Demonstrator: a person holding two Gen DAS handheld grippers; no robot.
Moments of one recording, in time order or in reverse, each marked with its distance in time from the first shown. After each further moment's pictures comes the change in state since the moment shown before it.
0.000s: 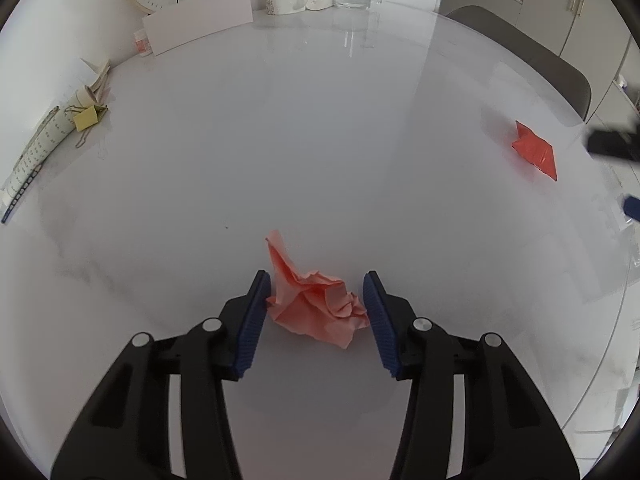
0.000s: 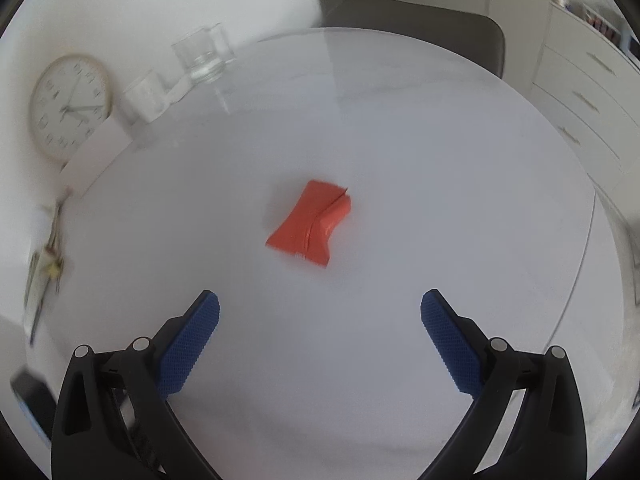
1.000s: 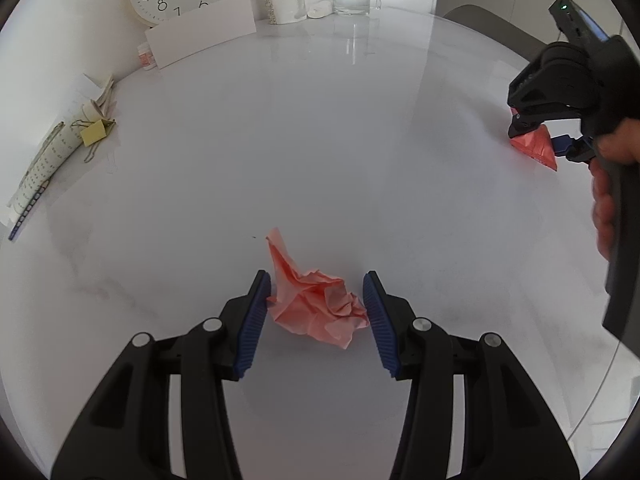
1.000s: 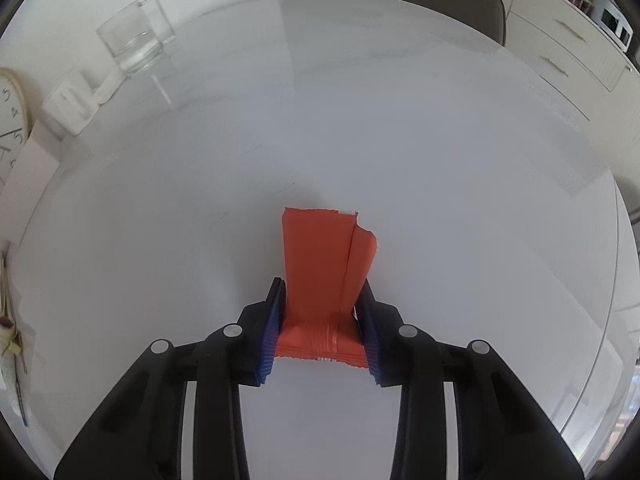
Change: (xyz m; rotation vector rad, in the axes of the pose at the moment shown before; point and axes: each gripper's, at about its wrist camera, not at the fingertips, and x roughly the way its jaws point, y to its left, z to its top) left arm -0.002 0.012 -0.003 0.050 -0.028 0.024; right arm 0.076 0.043 0.028 0.036 0.089 -0.145
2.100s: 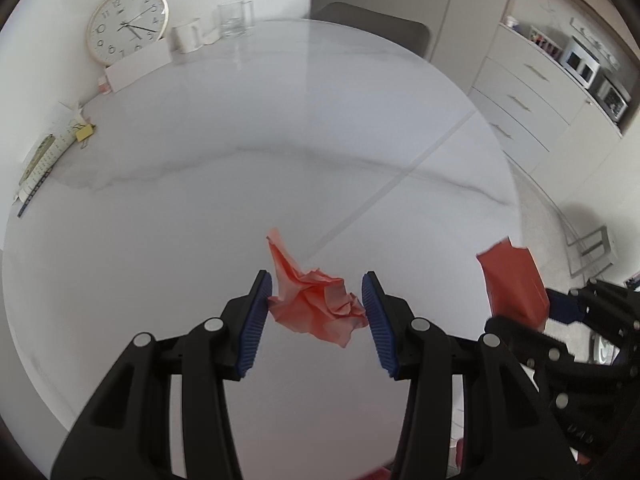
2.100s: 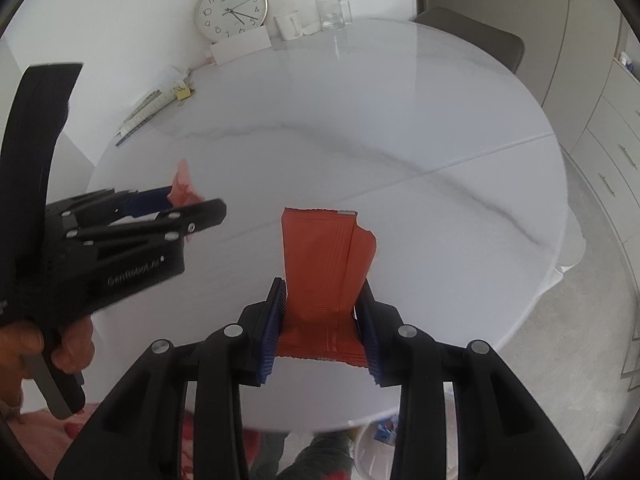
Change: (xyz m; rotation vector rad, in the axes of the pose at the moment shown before) left arm -0.242 -0.104 -0.188 0.184 -0.002 -0.227; right arm -0.280 -0.196 -0.330 -0.473 -0.064 0.321
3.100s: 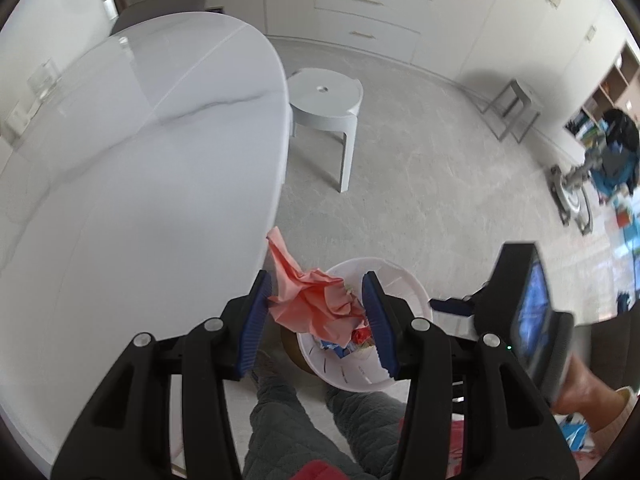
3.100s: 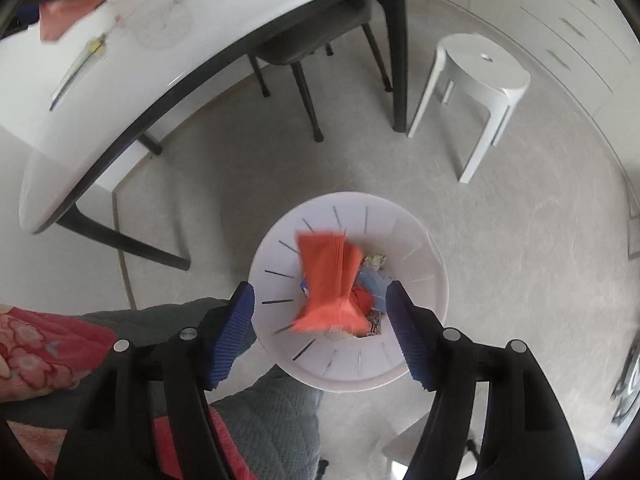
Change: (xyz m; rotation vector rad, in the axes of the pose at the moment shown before) left arm 0.016 -0.237 -0.090 0.484 0.153 -0.225; right arm 0.040 -0.166 -0.243 0.258 0.189 -0.067
